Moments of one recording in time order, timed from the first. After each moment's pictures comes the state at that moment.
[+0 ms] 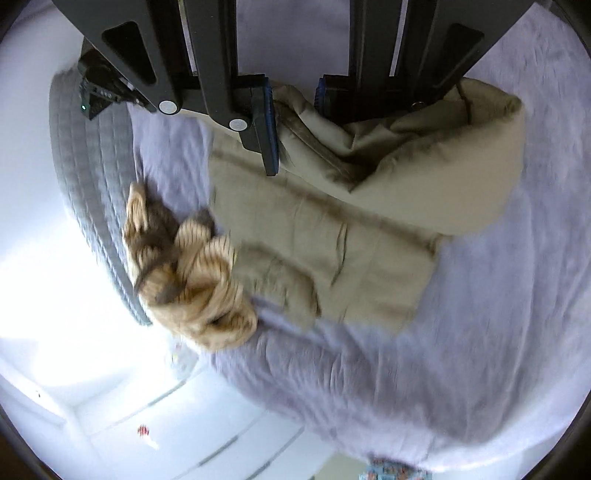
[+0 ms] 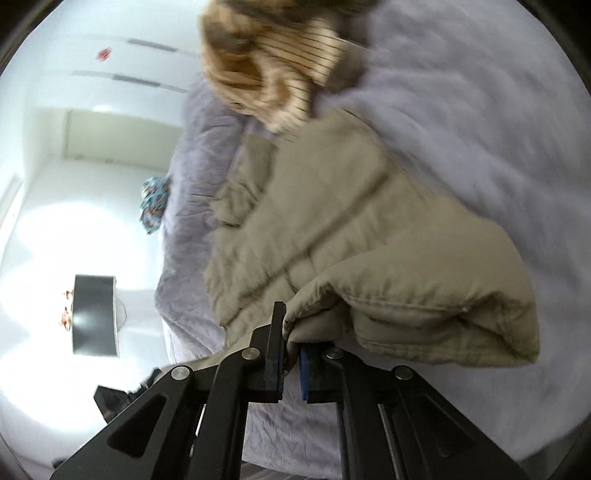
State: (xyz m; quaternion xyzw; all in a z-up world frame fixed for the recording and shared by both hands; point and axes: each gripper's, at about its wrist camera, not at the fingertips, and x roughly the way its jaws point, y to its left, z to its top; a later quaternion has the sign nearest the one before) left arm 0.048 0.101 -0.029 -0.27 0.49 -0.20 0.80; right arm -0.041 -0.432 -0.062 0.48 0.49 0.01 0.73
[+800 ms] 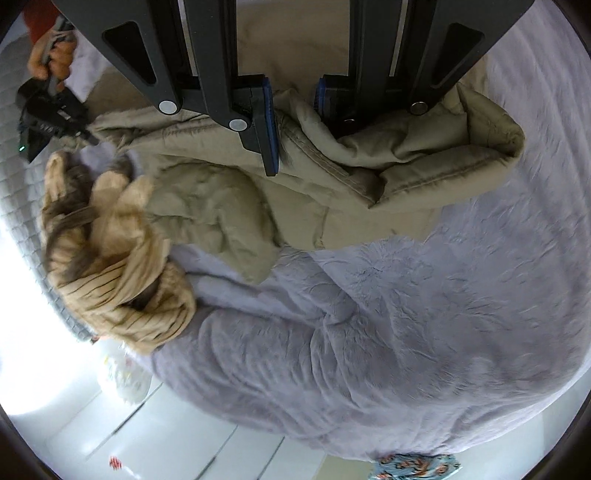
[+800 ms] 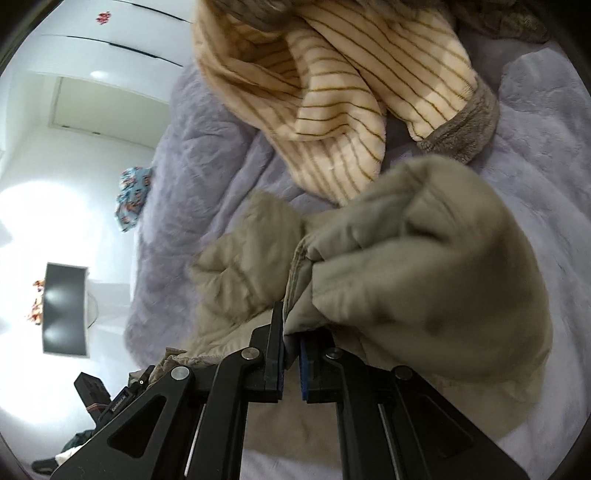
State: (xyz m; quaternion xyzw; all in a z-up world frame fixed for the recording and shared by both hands) left arm 0.273 0.033 -0.112 -0.16 0.54 -0.13 0.82; right arm 0.214 -0.455 -0.140 0.42 0.53 0.01 0.73
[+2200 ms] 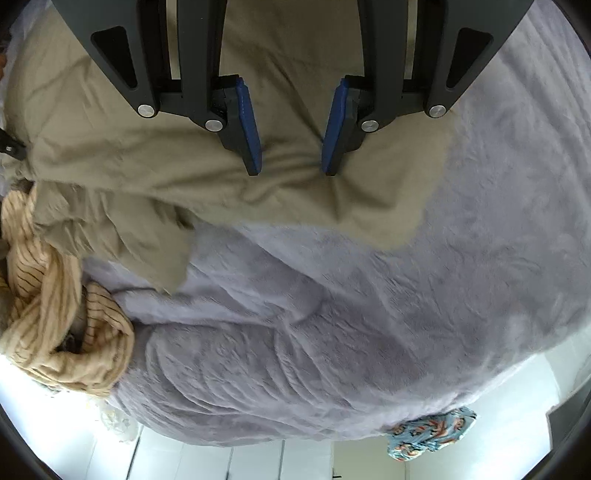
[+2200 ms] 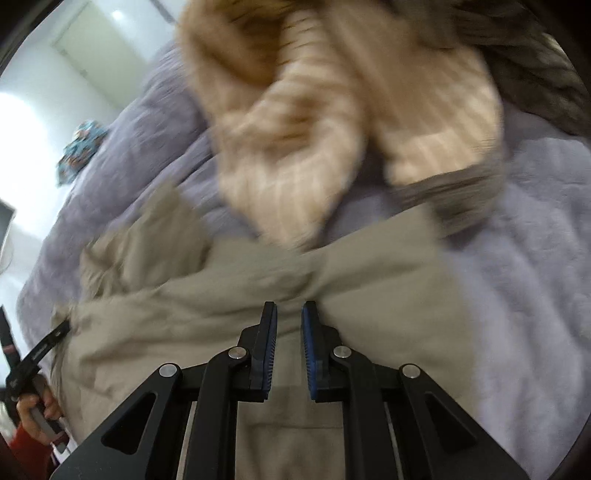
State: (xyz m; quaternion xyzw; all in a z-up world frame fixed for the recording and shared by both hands) left arm 0.328 0.014 -0.183 -0.02 0.50 -0.06 0.86; right arm 0.235 -0.466 -0.195 0.22 0.55 -0.06 0.81
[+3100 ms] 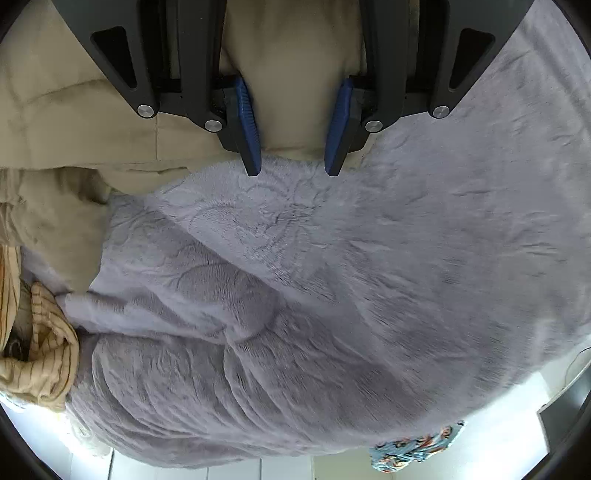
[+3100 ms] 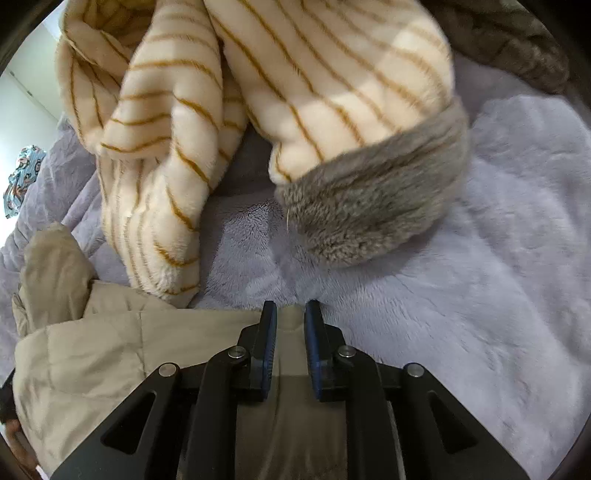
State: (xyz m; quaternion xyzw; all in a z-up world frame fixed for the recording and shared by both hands) left arm 0.373 0.027 -0.226 0.01 0.52 -0.01 0.85; right arm 0.261 -0.503 -0.251 0.22 0.56 -0.16 0.78
